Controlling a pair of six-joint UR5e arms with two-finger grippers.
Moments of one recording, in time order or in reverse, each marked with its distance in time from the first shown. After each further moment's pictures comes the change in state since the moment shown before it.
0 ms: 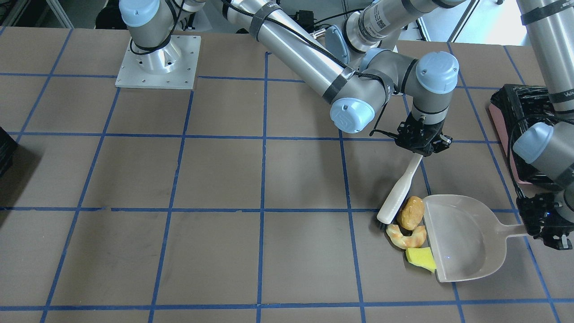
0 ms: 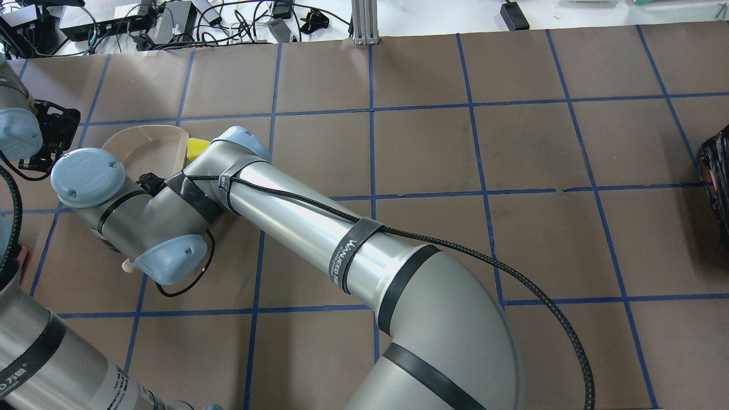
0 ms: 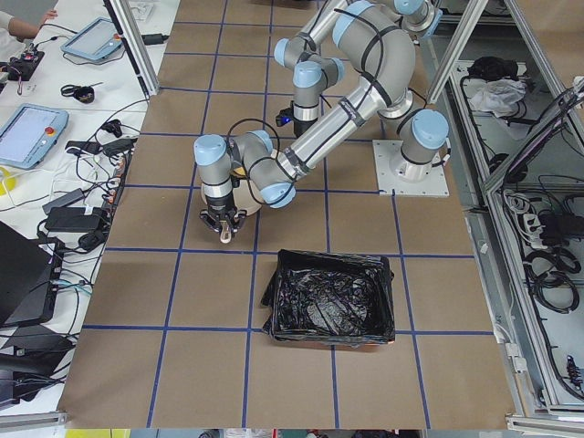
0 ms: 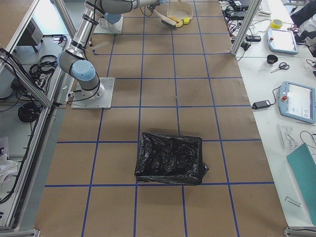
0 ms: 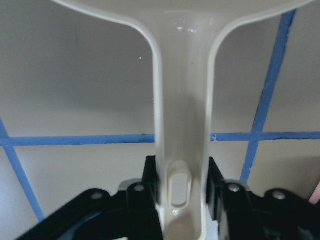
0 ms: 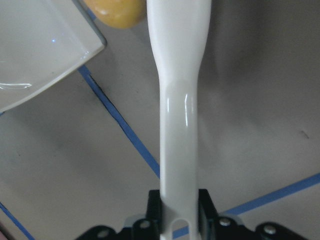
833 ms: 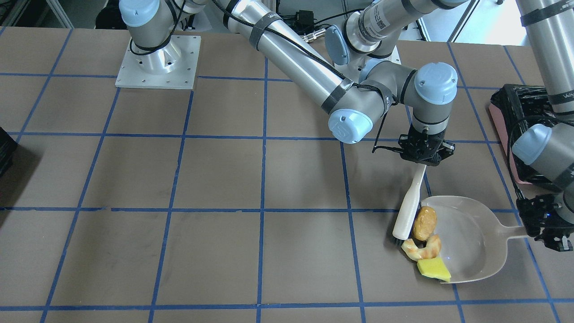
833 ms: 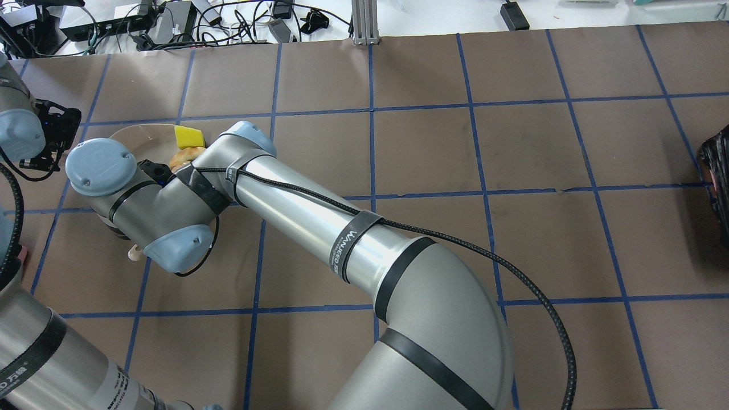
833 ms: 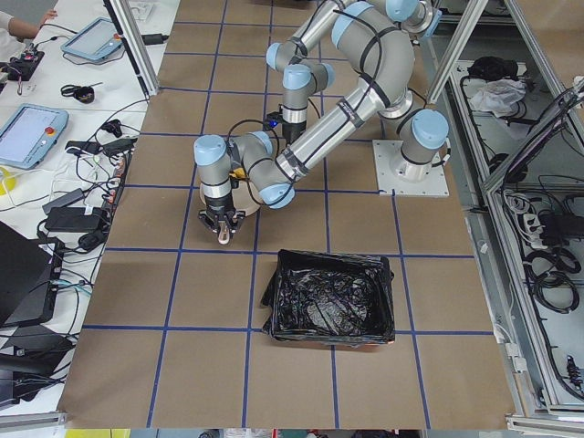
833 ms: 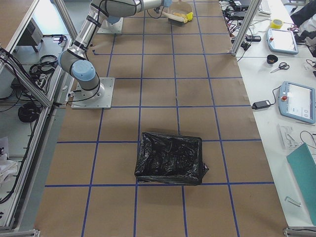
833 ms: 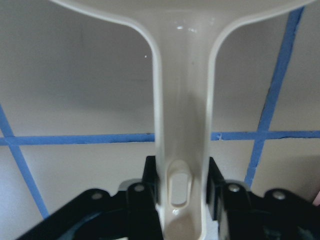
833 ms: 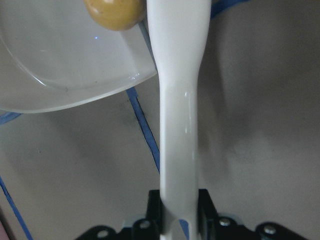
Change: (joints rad) left arm -0.002 -0.004 0.000 0.014 0.001 0.007; right arm -0.014 0.035 -0.024 -0.035 0.006 -0.282
